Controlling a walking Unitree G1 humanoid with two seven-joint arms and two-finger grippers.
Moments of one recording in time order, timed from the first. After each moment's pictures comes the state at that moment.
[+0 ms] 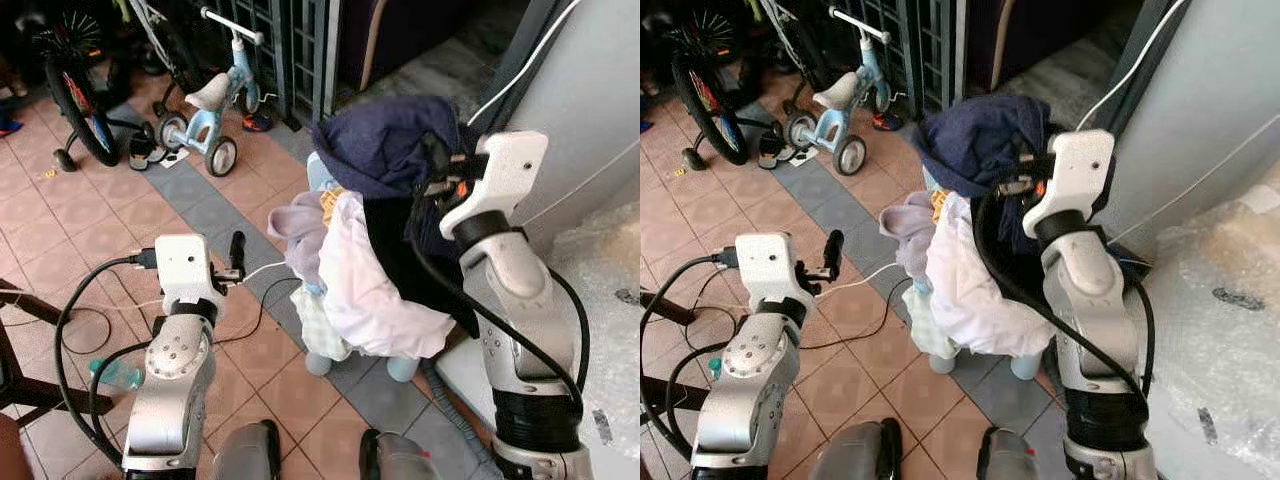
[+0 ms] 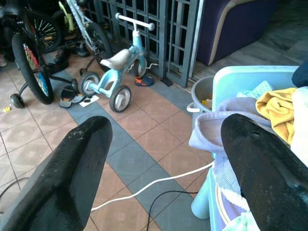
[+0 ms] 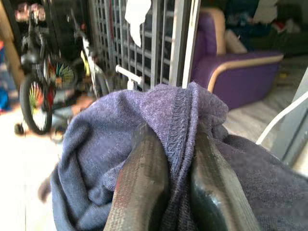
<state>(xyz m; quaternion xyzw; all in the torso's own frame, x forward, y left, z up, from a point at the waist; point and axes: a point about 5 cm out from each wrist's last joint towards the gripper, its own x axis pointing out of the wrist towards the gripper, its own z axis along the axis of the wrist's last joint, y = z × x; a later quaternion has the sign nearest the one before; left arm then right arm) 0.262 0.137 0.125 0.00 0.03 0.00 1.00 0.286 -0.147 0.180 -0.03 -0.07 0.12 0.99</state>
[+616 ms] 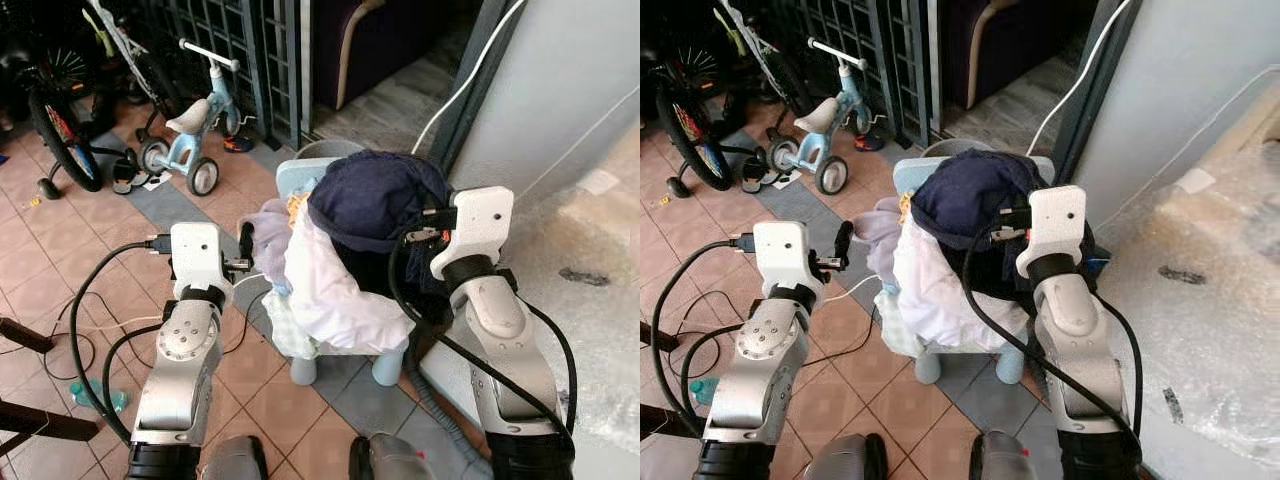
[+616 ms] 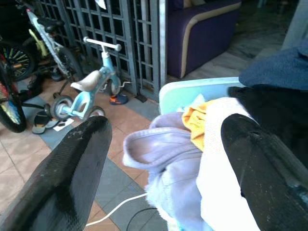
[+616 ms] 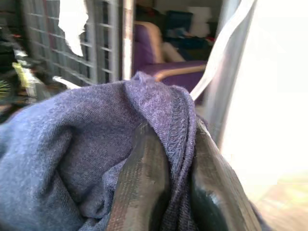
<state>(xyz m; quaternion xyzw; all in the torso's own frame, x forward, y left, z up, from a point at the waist) 0.273 0.130 0.120 0.00 0.02 -0.01 1.00 0.280 -0.149 0.175 -0.05 -0.08 0.02 1.00</state>
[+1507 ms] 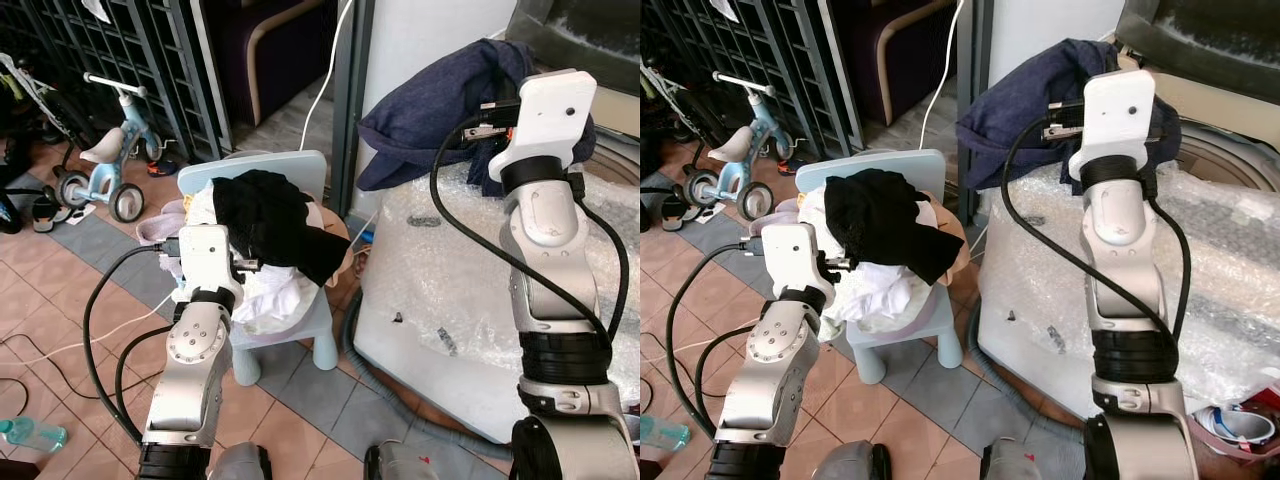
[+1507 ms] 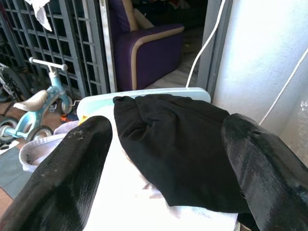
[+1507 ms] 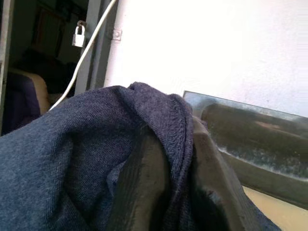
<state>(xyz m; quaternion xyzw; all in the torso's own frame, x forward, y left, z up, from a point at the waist) 0.275 0.130 0.123 -0.02 0.00 -0.01 1.00 0.359 -0.209 0.272 -0.11 -0.19 -0.10 0.97</state>
